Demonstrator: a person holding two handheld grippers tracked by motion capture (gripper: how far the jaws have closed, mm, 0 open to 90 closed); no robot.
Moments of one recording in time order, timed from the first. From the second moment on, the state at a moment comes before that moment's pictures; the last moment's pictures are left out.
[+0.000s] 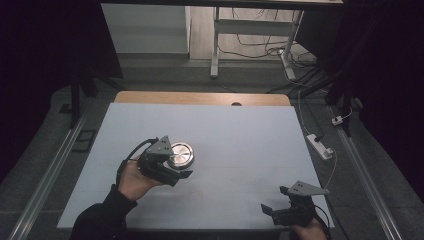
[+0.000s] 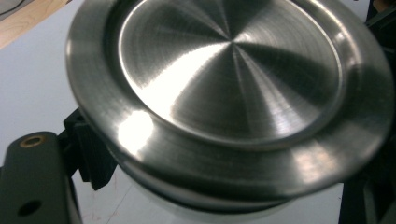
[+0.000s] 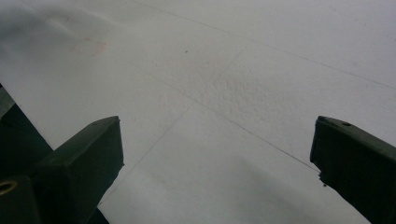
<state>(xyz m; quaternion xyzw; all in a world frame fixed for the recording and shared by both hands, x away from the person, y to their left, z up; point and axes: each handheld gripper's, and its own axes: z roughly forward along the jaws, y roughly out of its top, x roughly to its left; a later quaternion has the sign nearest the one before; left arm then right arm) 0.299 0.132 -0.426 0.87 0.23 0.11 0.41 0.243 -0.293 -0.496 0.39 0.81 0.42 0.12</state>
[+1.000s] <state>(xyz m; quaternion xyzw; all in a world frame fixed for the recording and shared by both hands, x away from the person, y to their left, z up) 0.313 0.089 -0.417 0.88 0.19 0.09 0.42 0.245 -0.294 -0.497 0.38 0.81 0.42 0.12</state>
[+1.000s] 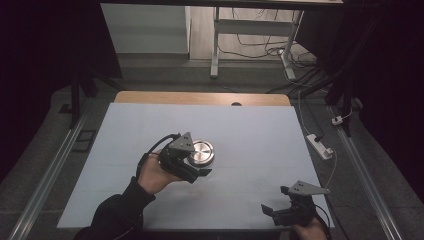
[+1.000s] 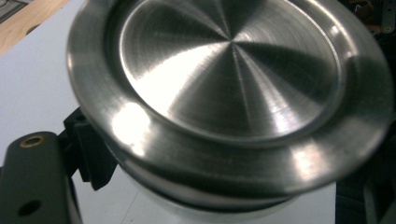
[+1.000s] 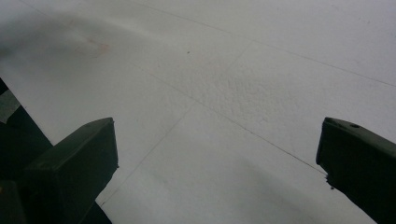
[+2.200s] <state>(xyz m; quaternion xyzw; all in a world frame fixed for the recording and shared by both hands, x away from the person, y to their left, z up) 0.312 0.089 -0.420 0.88 0.19 0.09 0.43 0.245 -0.271 -0.473 0.33 0.82 0.46 0.11</state>
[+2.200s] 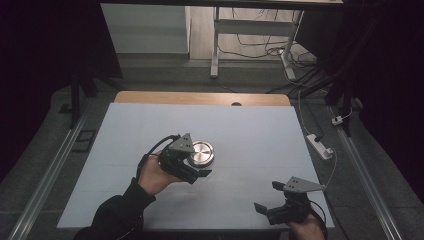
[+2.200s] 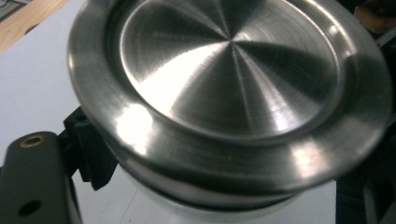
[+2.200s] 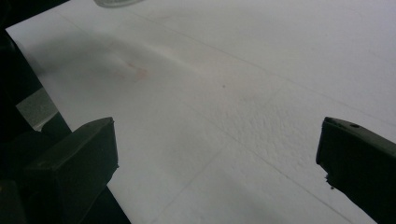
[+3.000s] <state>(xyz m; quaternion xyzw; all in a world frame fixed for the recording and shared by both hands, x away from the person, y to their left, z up) 0.314 0.089 -0.423 0.88 0.19 0.08 0.43 0.272 -0.219 -0.424 0.27 0.82 0.50 0.10</state>
